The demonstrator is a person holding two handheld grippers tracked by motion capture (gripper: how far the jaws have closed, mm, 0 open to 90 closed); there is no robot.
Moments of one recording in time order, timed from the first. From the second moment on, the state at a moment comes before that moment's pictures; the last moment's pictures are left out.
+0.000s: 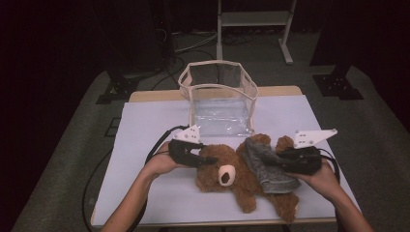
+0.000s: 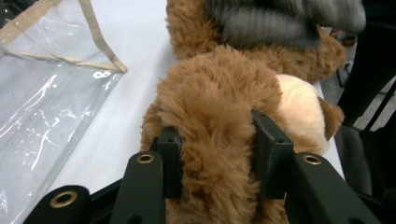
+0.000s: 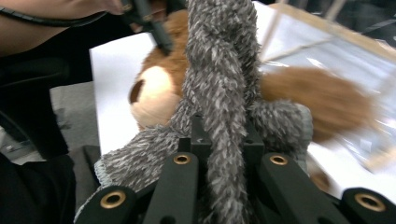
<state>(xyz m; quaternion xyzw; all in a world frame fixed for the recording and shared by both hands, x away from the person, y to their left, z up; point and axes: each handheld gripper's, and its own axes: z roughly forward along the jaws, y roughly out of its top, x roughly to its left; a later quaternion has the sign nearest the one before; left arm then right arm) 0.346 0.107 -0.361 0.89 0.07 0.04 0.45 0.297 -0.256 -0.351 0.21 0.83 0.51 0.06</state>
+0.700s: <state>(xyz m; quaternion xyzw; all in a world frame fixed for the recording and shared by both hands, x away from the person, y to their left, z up) 0.332 0.112 -0.369 0.89 0.05 0.05 0.45 0.327 -0.254 -0.351 0.21 0.88 0.43 0.09</state>
